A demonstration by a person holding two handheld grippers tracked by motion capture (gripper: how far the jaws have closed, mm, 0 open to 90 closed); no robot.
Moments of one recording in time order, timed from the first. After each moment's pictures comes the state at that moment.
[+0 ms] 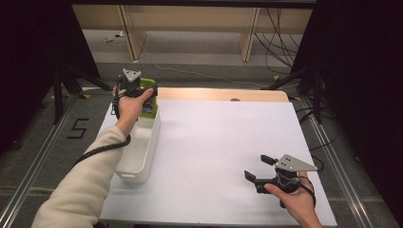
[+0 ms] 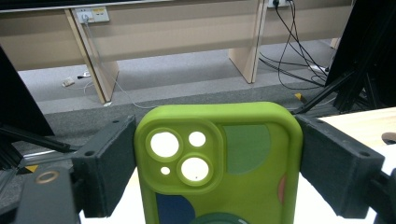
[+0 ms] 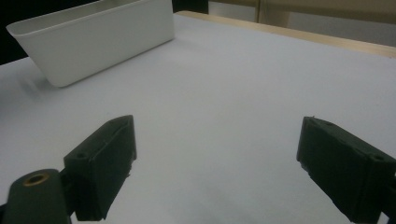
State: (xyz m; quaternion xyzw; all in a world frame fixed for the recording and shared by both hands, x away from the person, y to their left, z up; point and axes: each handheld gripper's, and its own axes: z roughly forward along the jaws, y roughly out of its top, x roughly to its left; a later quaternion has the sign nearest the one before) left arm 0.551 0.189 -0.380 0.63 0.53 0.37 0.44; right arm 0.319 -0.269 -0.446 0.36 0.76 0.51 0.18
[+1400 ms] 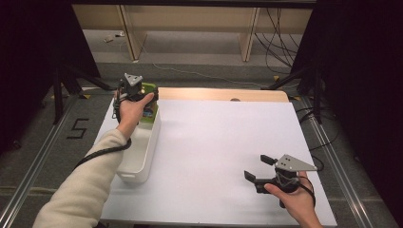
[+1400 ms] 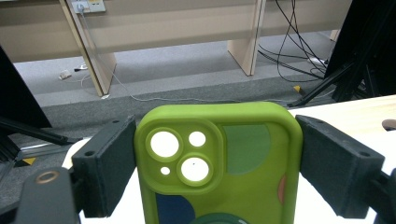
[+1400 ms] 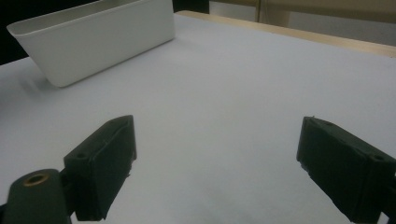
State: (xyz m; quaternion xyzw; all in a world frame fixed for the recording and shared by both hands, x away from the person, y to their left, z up) left arm 0.549 0.188 -0.393 0.63 0.53 0.36 0.43; right arm 0.319 -0.269 -0.446 0.36 0.76 0.51 0.18
